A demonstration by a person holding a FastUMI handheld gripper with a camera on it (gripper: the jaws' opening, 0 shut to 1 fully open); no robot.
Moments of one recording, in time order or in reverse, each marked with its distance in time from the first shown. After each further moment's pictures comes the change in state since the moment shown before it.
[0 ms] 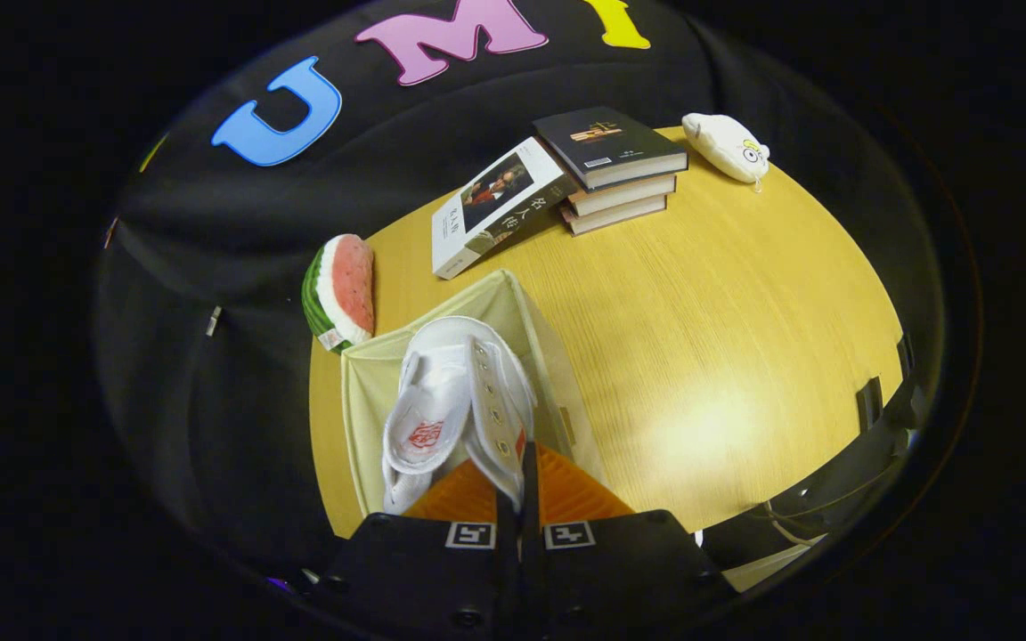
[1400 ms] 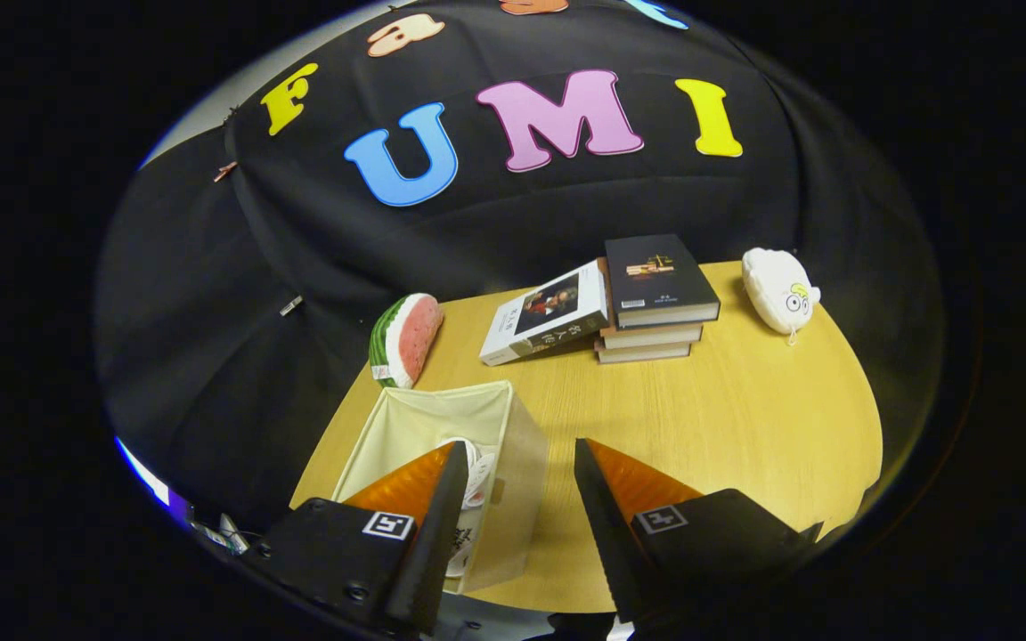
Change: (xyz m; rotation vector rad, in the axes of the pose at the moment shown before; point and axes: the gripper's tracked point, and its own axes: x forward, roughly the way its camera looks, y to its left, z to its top) arm -0.094 -0.044 0.090 -0.309 -0.358 0.284
